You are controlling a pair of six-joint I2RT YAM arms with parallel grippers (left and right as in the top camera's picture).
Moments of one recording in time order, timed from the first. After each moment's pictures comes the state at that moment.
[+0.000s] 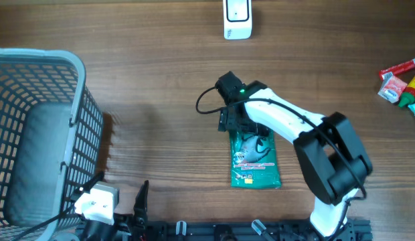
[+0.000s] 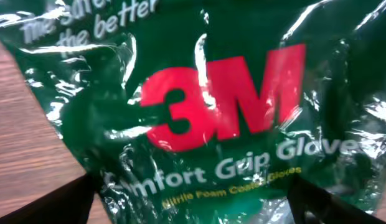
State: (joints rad) left arm 0.01 0.01 0.79 -1.14 0.24 0.06; right arm 0.59 1.97 1.26 -0.85 0.09 0.74
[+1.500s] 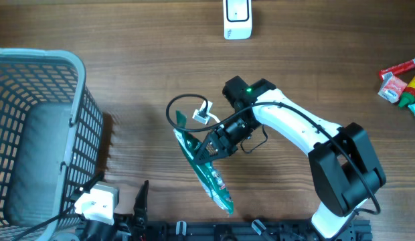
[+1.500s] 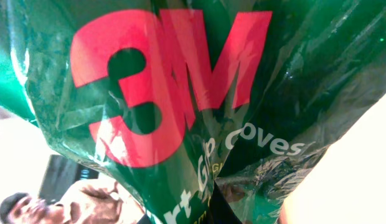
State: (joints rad) left arm 0.01 0.01 0.79 -1.14 0.24 0.06; right arm 0.58 1.87 1.26 -1.14 -1.37 -0.53
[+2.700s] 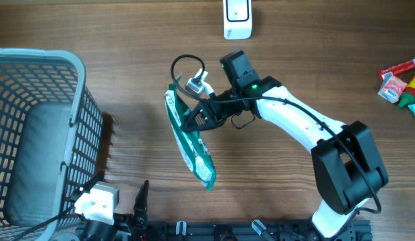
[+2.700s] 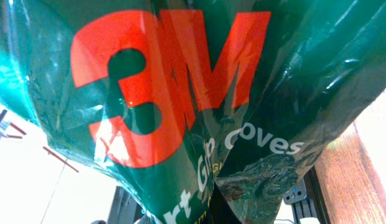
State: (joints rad) left arm 0.01 0.01 0.79 -1.14 0.24 0.06; right arm 0.54 1.87 1.25 -0.38 -1.56 0.41
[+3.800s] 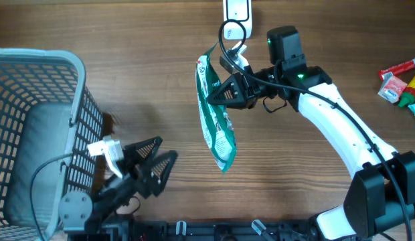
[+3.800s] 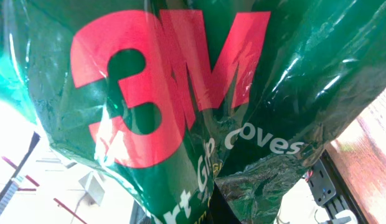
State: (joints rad) left arm 0.02 0.14 0.35 -0.17 0.83 -0.92; right arm 0.34 1.67 1.25 -0.37 -1.56 0.71
